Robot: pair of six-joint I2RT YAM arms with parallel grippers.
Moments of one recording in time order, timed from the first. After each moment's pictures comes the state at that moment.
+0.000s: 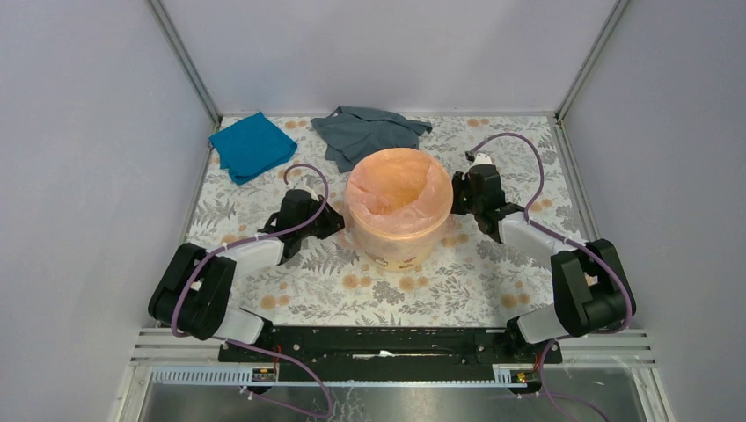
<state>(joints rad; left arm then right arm) -0.38 1.42 0.55 0.29 0.23 -0.86 0.33 1.46 0.75 0.11 -0.10 0.50</state>
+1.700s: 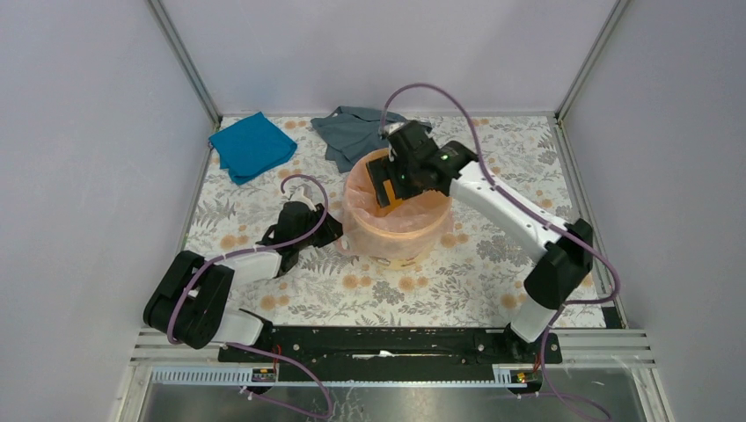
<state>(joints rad) -0.40 1.37 0.43 0.38 0.16 -0.82 0.74 1.69 1.70 -0.89 0.06 0.28</state>
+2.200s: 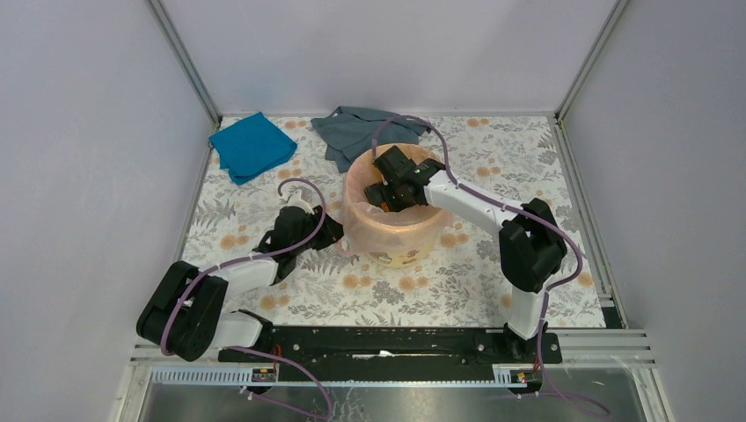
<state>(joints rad) -0.41 1.29 0.37 0.43 0.16 -0.81 0.74 1.87 1.48 -0.74 0.10 0.27</state>
